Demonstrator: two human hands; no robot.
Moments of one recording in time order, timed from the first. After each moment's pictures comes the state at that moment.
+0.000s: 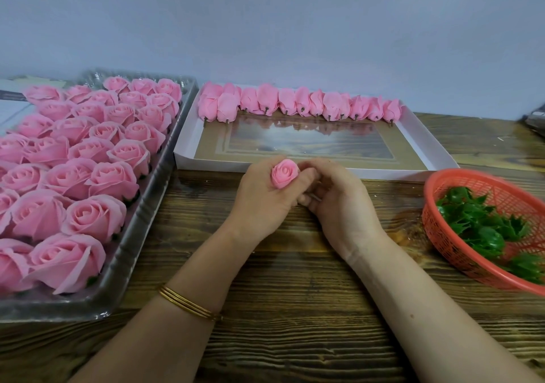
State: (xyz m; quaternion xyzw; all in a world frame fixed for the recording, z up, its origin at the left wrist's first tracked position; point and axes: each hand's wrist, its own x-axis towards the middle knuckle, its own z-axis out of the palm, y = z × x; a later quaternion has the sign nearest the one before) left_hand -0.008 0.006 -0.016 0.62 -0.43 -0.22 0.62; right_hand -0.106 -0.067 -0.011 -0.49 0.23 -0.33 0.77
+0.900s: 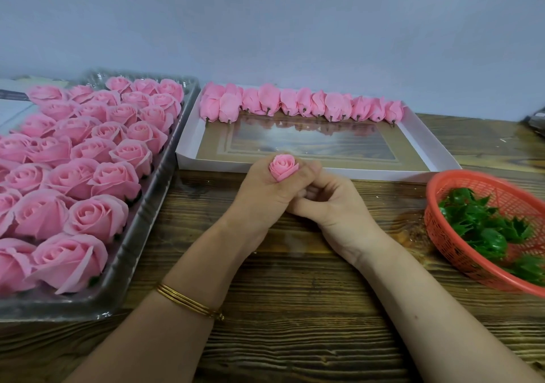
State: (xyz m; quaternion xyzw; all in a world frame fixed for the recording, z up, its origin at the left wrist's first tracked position) left_hand -0.011 0.006 -0.008 0.51 -0.35 -0.36 0.69; right_hand -0.108 -0.063 -0.017 -0.64 0.17 -0.26 0.71
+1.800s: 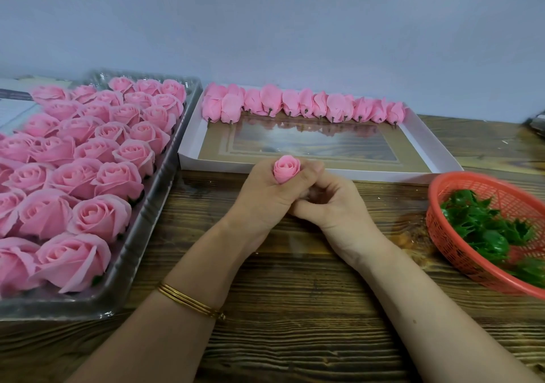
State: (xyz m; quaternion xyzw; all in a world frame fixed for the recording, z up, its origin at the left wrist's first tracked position) left_hand -0.013 0.008 -0.005 0.51 -0.36 -0.35 0.70; right_hand -0.109 -0.060 -0.013 -0.67 0.20 -0.28 0.65
